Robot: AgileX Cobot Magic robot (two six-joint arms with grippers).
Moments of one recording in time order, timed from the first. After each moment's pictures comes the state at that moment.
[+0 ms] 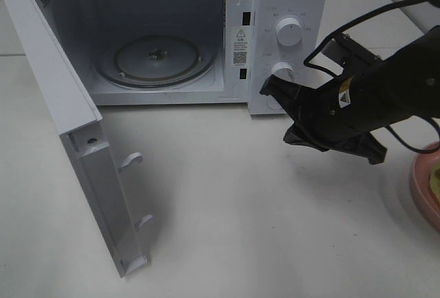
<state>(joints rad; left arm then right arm) -0.02 -0.01 -0.51 -0.14 1.07 0.05 0.49 1.60 -0.75 -0.14 0.15 1.00</state>
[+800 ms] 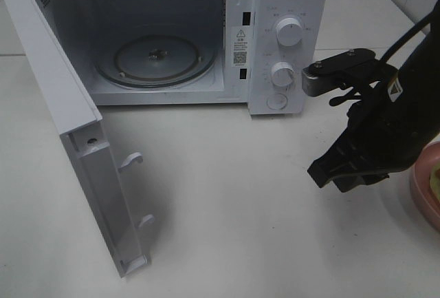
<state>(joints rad) -0.02 -0.01 -0.51 -0.14 1.07 0.05 0.49 1.45 -0.80 -0.01 0.70 0.01</state>
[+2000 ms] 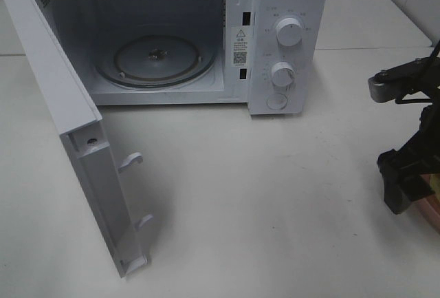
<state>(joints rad) -0.02 -0.01 -0.51 -0.14 1.07 0.05 0.27 1.45 -0.80 -0.14 0.91 0.02</state>
